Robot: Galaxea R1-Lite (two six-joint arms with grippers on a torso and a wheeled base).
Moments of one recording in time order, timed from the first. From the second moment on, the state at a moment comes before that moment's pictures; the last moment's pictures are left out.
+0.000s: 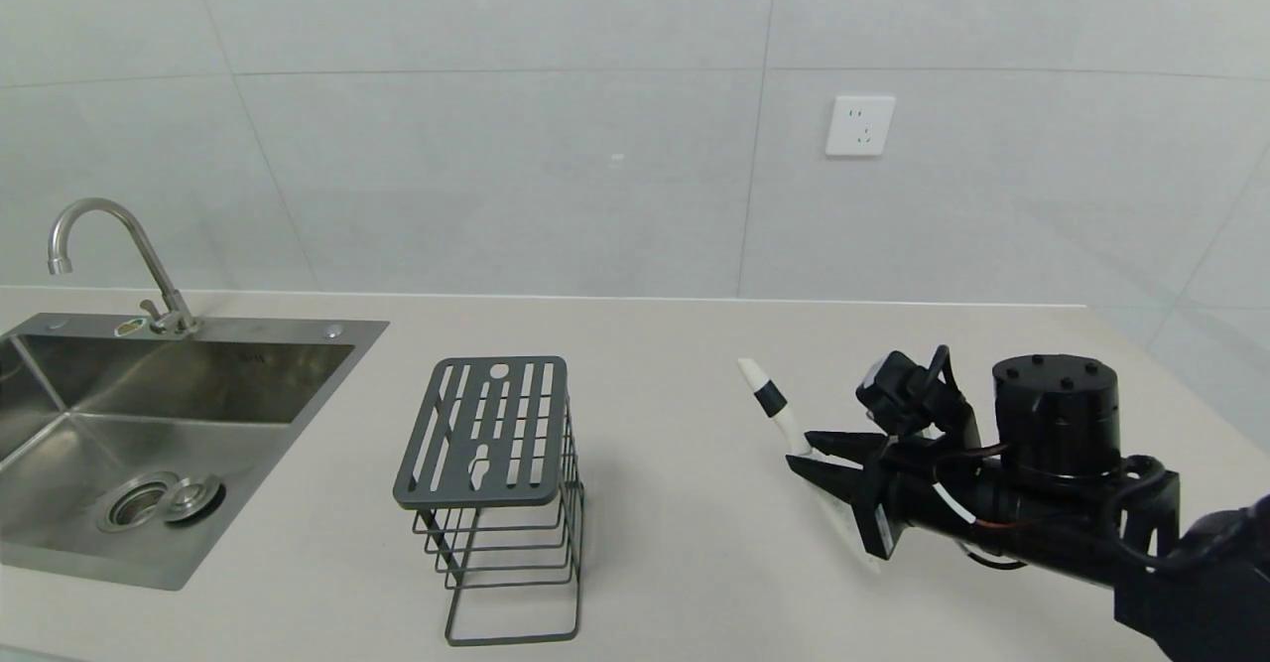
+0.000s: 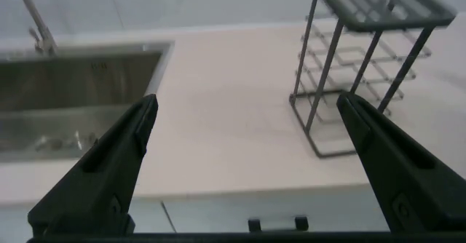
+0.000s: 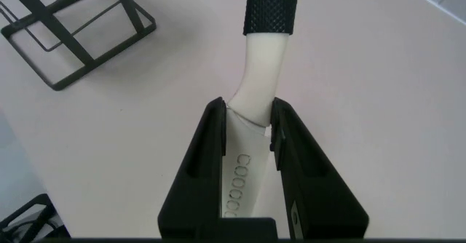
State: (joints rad) left arm 0.00 0.00 0.00 -0.02 -0.09 0.05; right arm 0.49 1.84 -0.41 -0.98 0.27 -0.23
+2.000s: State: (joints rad) left arm -0.48 0.85 -0.37 -0.59 -0.61 -0.24; right arm 0.59 1.75 -0.38 -1.04 0.33 -0.21
